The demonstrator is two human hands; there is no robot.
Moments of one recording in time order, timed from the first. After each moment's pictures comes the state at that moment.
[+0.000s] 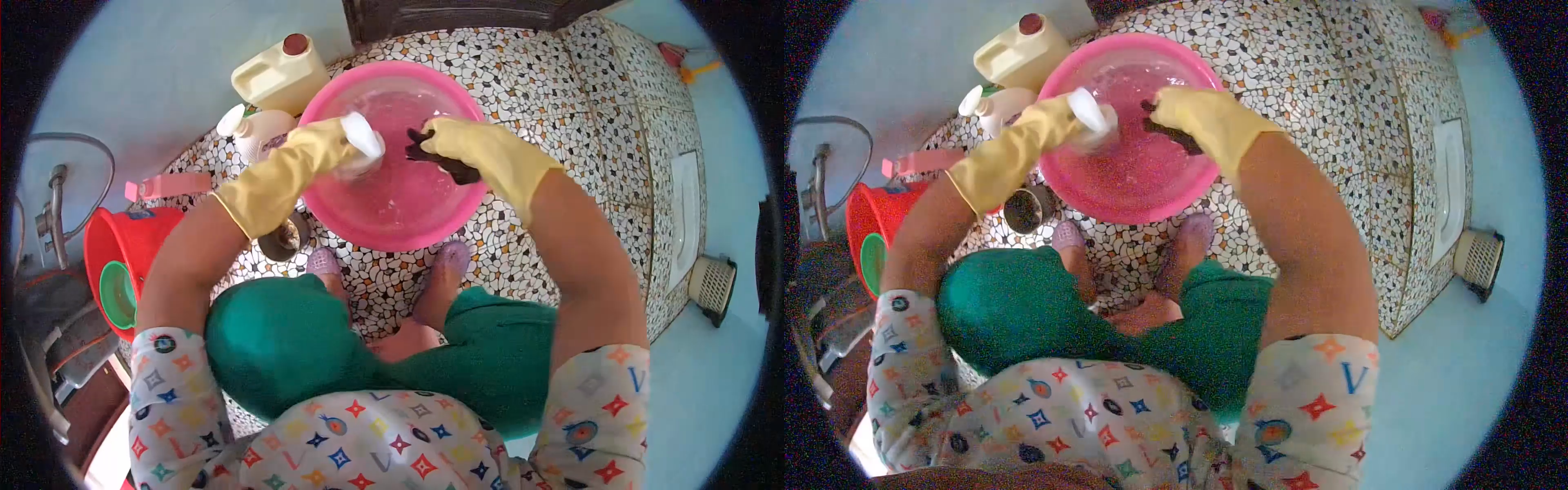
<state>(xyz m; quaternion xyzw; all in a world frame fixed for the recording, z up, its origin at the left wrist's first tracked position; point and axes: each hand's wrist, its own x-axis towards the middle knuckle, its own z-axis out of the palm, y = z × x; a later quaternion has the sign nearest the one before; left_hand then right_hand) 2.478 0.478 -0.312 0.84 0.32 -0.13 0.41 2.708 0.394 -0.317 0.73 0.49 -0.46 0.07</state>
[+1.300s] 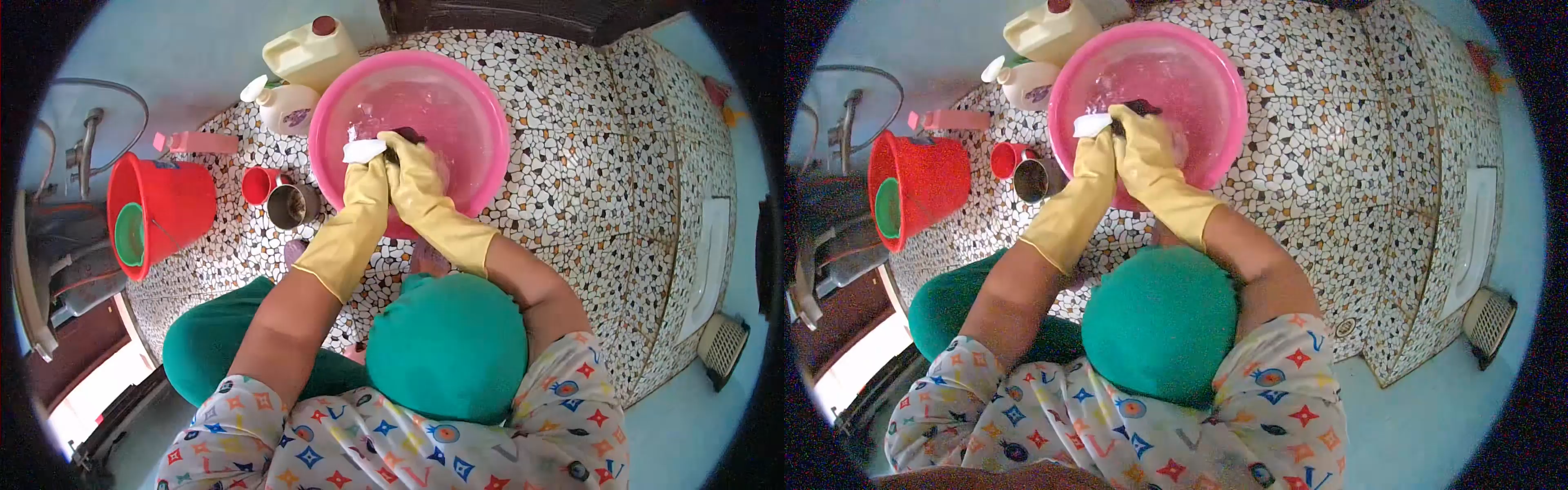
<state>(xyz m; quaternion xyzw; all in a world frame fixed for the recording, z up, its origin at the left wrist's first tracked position) 2.499 0.340 -0.462 0.37 0.62 0.39 0.57 2.622 0.310 -0.379 0.63 0.59 -0.30 -0.42</state>
